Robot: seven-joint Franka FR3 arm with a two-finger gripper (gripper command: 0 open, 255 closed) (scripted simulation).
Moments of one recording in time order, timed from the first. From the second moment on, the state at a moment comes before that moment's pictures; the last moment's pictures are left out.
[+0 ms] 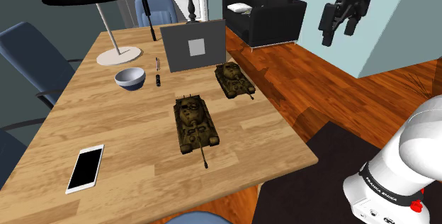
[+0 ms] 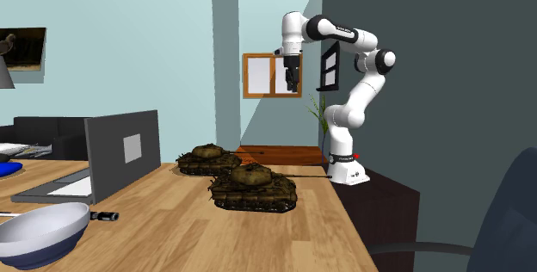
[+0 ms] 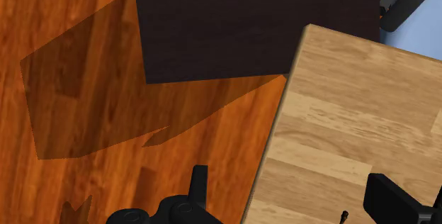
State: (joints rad) arm -0.02 -0.80 0.04 -2.28 -0.06 1.42 0.15
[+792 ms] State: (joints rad) arm 0.02 -0.68 0.24 -2.36 0.08 1.64 0.40
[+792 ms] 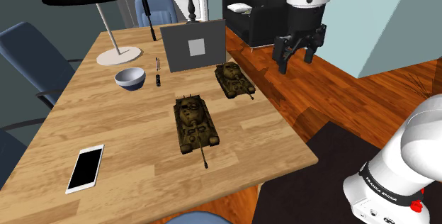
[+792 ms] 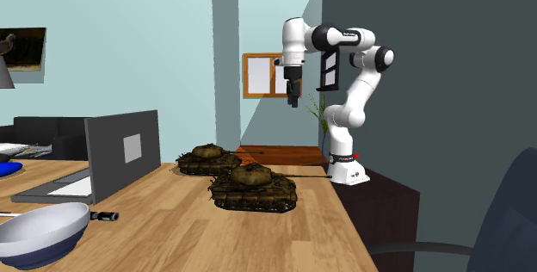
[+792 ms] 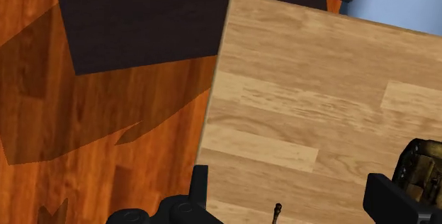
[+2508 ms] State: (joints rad) arm 0.07 0.17 0.65 -1.96 -0.18 2.08 1.16
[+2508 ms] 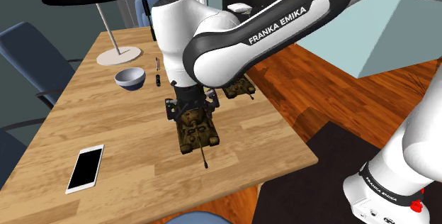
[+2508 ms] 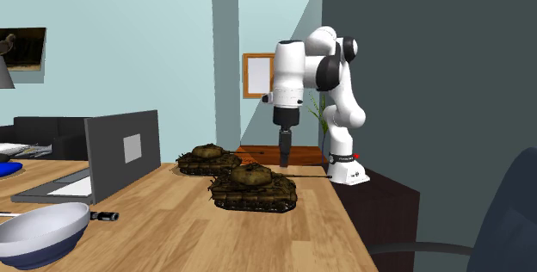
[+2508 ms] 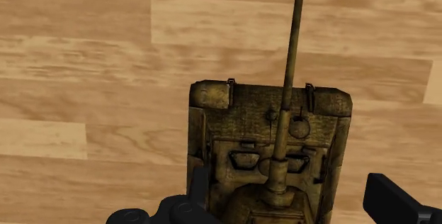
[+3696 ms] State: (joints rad) arm 0.08 0.24 0.64 -1.99 -0.24 2.17 1.21
